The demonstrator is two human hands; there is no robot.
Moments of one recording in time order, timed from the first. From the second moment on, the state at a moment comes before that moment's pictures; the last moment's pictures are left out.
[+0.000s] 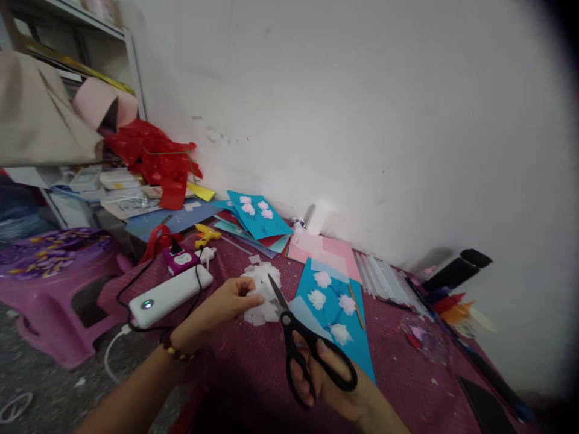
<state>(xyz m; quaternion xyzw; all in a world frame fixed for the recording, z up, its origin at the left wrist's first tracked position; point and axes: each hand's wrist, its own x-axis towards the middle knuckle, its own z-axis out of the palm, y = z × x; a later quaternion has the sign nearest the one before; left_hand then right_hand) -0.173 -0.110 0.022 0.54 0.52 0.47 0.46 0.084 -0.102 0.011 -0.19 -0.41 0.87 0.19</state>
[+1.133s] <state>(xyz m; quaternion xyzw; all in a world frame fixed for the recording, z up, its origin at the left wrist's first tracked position) -0.200 -0.034 -0.011 0.35 0.58 0.59 0.44 0.099 -0.040 -0.001 -0.26 -0.56 0.77 0.17</state>
